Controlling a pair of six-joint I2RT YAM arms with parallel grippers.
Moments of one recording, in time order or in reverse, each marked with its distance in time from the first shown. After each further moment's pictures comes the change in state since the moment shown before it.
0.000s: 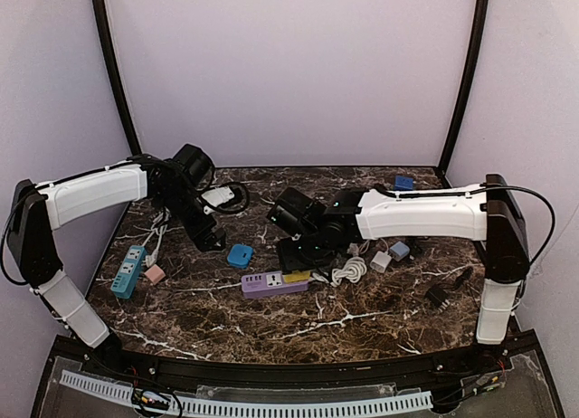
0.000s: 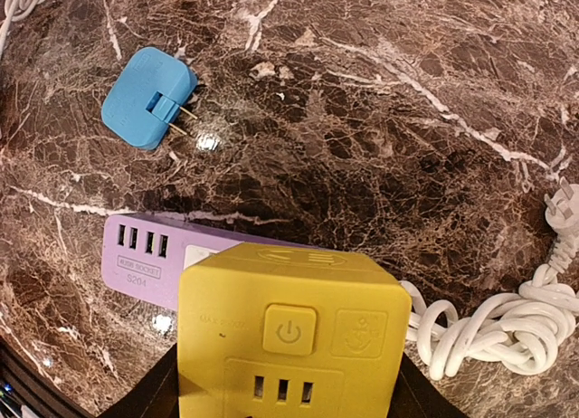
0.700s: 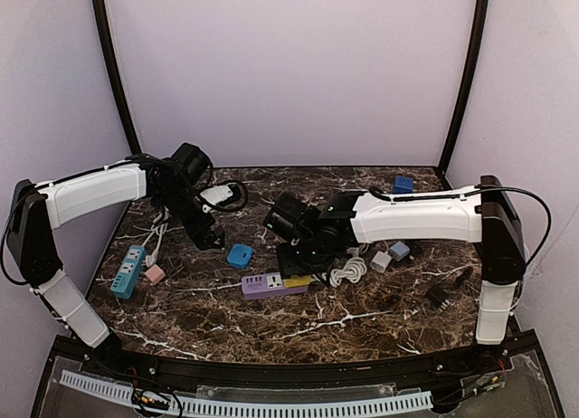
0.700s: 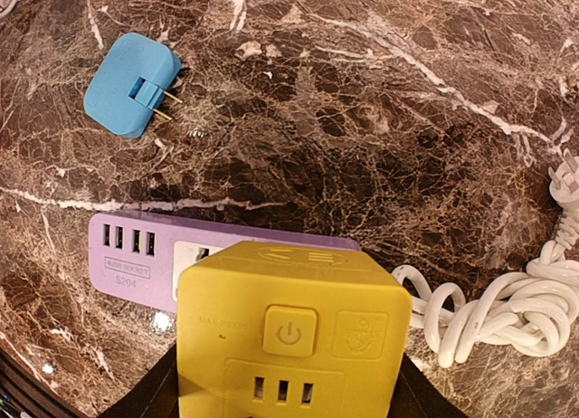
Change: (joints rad) left arm 0.015 0.000 0.000 0.018 0.000 0.004; right arm 0.019 0.024 0.014 -0.039 0.018 0.061
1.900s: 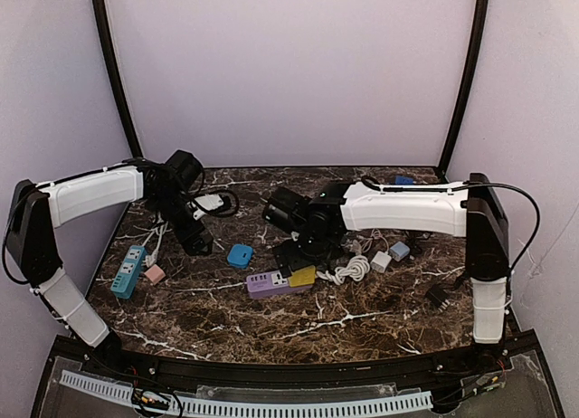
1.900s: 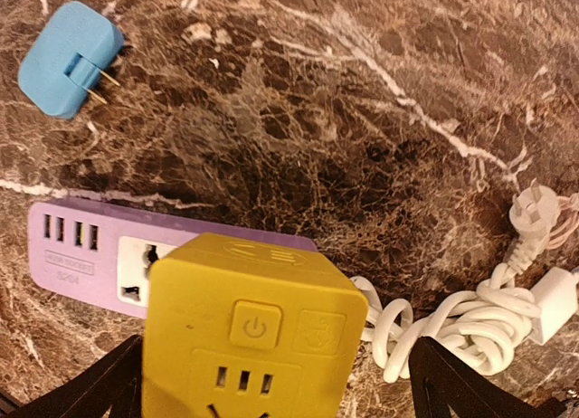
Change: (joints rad) left arm 0.050 0.000 -0.037 -0.037 -0.036 0.062; right arm -0.050 0.083 0.116 -0.171 0.015 -0.161
